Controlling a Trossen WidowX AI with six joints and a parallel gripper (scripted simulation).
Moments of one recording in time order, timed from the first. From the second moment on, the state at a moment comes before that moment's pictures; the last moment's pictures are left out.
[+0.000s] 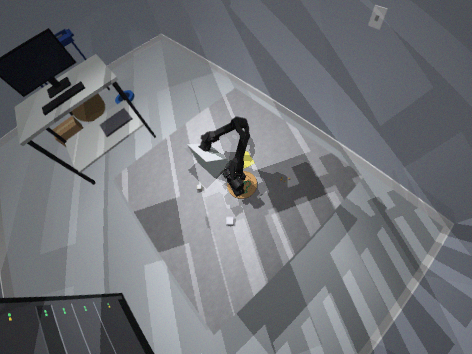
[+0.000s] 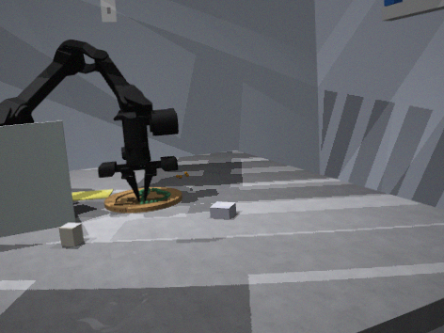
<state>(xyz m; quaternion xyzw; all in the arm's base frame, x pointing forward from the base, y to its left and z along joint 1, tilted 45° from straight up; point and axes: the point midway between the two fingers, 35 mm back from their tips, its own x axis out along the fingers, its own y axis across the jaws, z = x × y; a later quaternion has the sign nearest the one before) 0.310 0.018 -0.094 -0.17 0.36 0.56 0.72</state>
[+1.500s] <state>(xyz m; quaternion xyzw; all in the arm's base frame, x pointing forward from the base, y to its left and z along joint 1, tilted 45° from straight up) 0.297 0.011 -0.096 -0.17 0.36 0.56 0.72</state>
